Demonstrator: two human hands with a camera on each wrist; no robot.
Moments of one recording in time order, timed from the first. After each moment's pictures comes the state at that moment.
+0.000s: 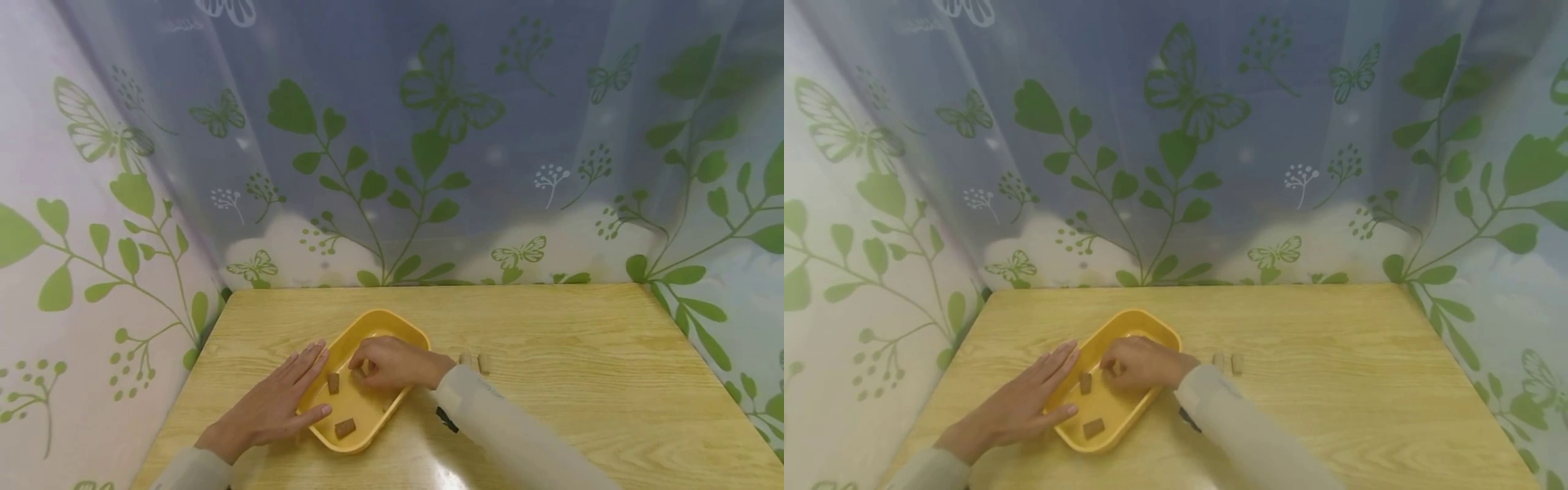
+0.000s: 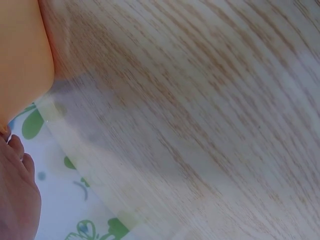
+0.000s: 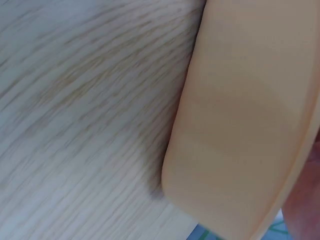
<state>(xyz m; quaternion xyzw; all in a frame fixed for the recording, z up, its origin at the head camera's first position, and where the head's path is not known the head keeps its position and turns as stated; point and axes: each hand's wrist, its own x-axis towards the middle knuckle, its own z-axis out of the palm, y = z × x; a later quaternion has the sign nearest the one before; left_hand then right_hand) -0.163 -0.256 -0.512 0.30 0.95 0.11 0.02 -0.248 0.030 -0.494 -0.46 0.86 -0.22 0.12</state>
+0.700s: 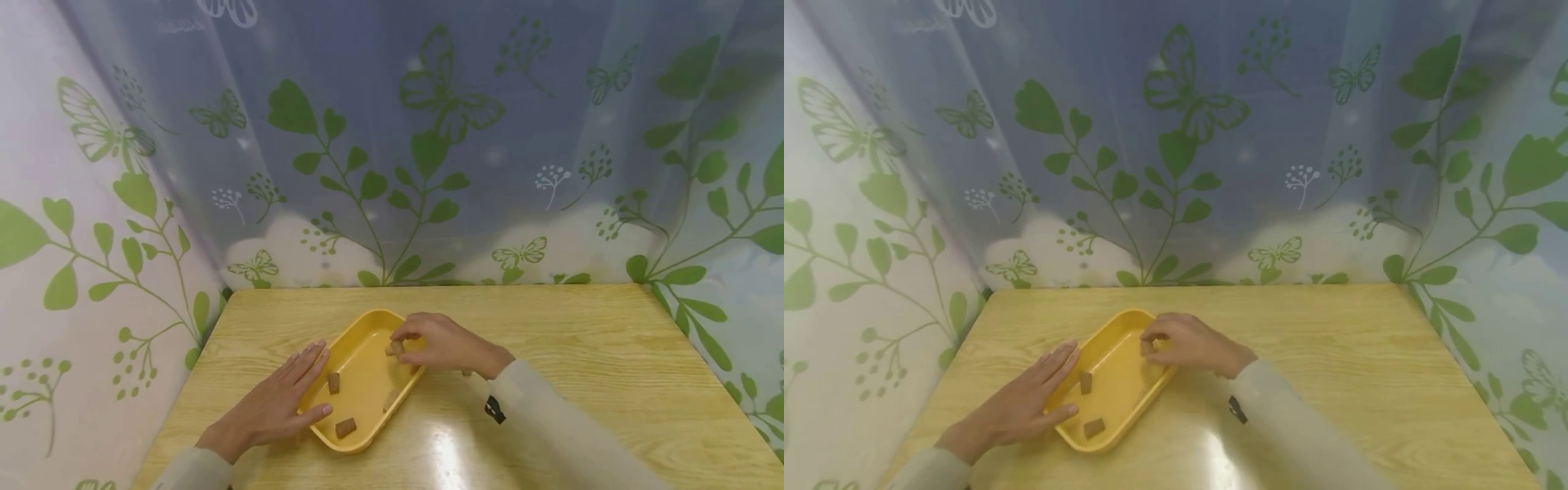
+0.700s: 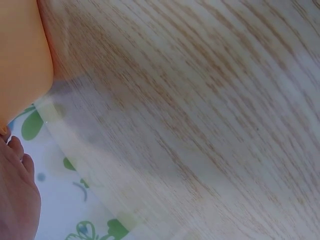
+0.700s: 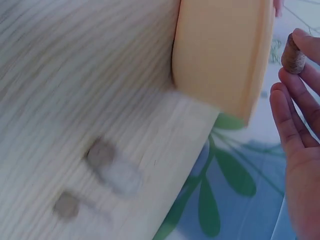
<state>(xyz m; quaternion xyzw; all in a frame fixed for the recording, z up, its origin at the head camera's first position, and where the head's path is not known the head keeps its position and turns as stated) -0.163 -0.257 -0.514 0.31 0.94 0.11 0.00 -0.251 0.111 -0.467 -0.41 0.86 -0.30 0.08</state>
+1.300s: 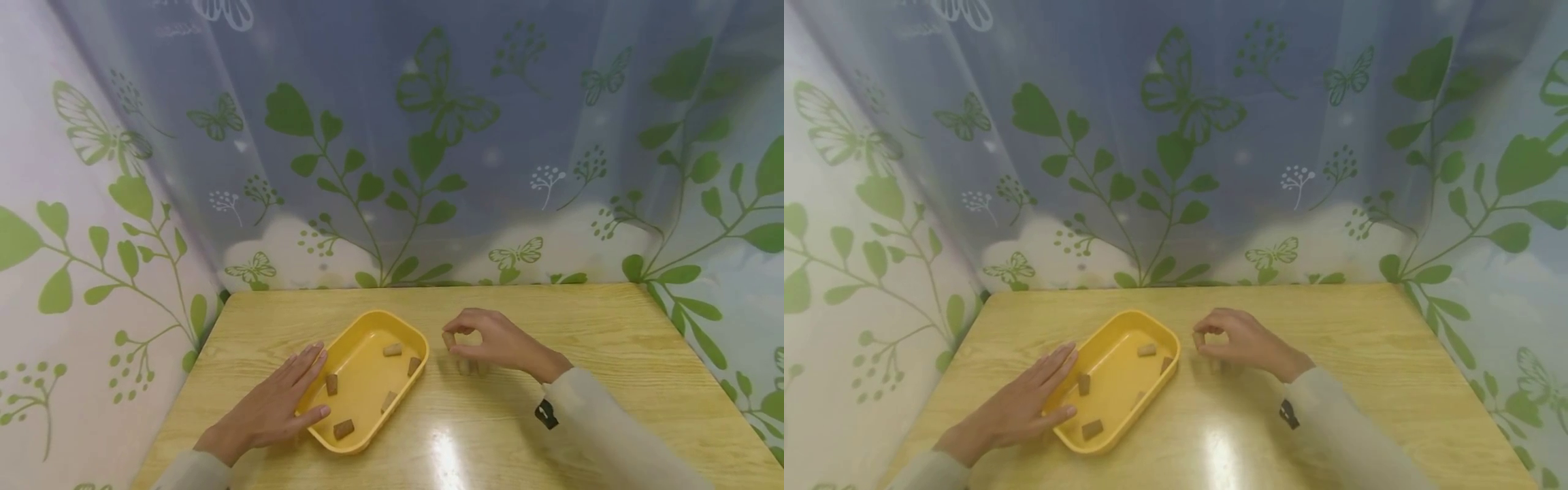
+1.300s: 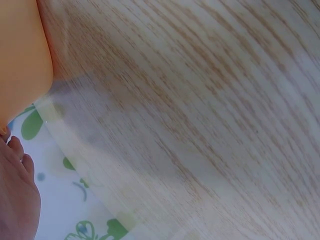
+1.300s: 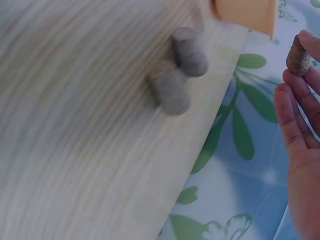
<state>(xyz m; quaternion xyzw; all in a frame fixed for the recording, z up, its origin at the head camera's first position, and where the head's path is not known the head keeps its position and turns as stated) -0.162 -0.257 -0.518 0.31 0.94 0.11 -0.01 -0.246 0.203 -0.474 -0.34 0.89 -0.31 0.03</state>
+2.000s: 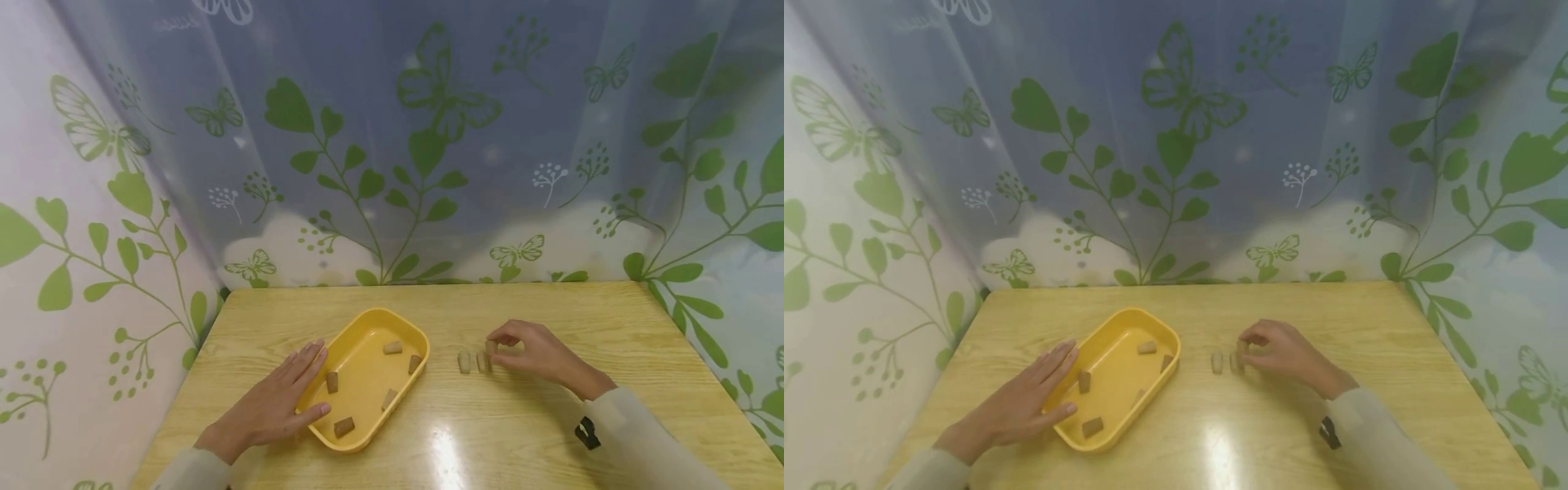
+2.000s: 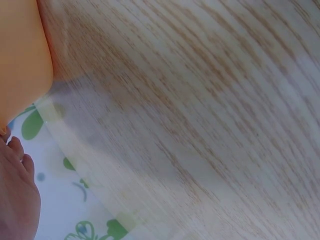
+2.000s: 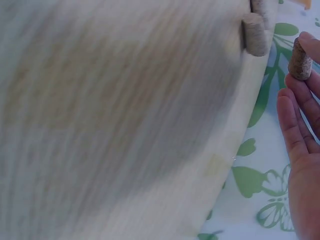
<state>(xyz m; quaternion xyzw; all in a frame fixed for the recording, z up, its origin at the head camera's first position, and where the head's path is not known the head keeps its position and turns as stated) -0.162 -0.257 -0.517 0.31 0.94 0.12 0.00 -0.227 0.267 -0.502 -0.27 0.92 -0.29 0.01</state>
